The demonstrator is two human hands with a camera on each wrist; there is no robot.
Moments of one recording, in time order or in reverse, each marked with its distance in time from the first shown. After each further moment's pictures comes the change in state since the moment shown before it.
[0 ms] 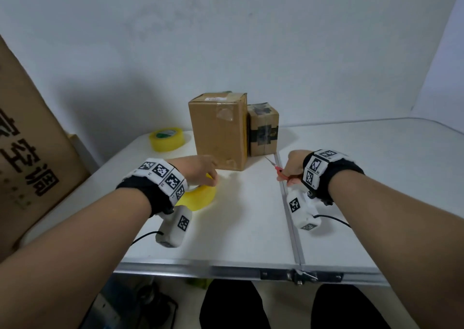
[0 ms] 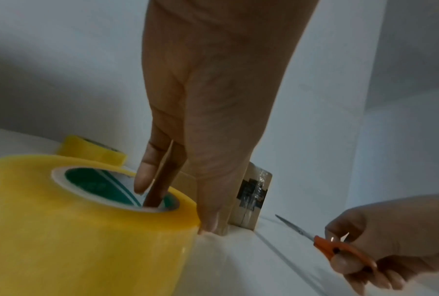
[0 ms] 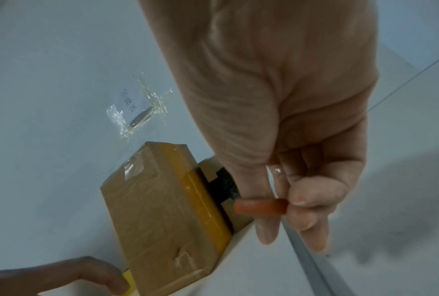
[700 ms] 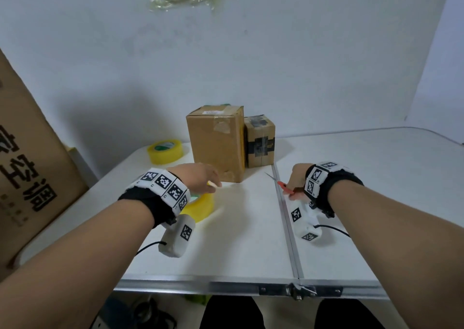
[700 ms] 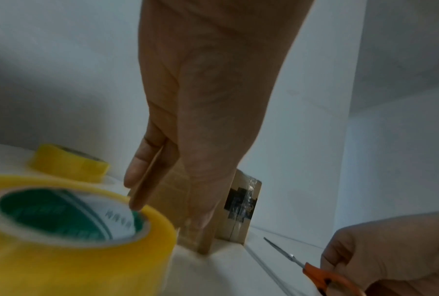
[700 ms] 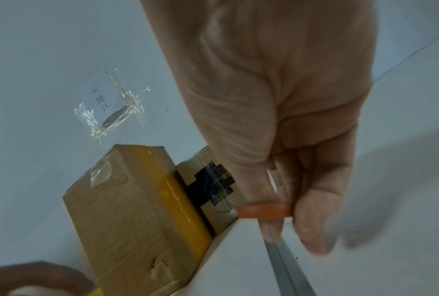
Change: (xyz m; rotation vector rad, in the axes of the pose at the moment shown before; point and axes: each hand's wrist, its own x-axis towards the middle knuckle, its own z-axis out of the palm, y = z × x) left_hand 0.003 0.007 -0.014 0.125 0.034 0.027; right_hand 0.010 0.026 0.001 0.034 0.017 0.022
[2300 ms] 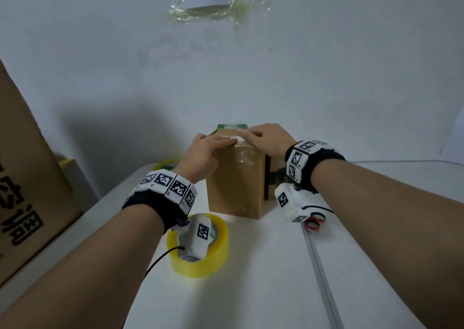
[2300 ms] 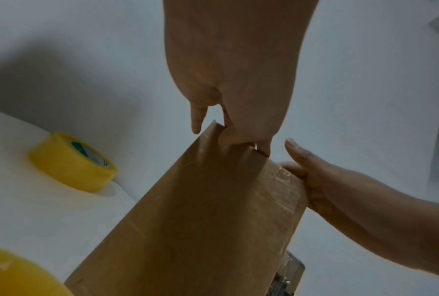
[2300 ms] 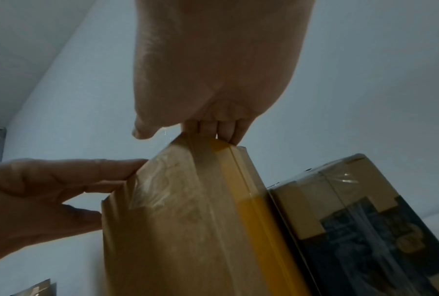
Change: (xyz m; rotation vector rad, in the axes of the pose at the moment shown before) left_hand 0.064 -0.077 -0.040 -0.429 0.847 -0.001; right_hand 0.061 -0.161 -0.060 -0.018 0.440 -0.676
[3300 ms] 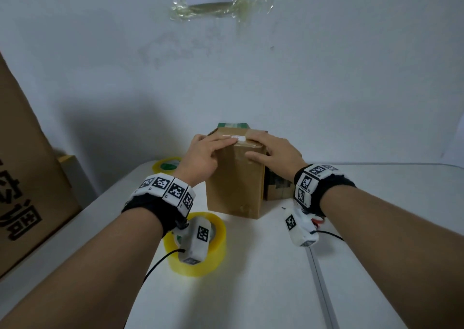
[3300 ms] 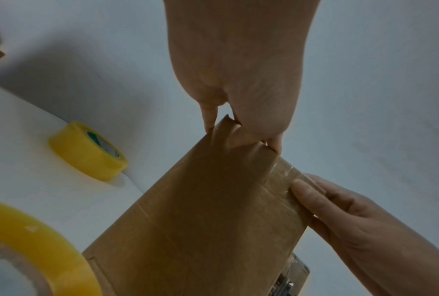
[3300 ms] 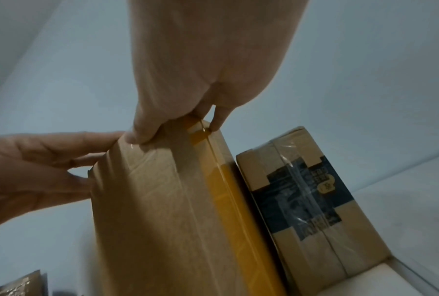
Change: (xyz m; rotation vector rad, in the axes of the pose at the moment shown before) left_hand -0.005 -0.008 0.011 -0.006 0.072 0.065; right_hand -0.030 0.032 0.018 0.087 0.130 -0.214
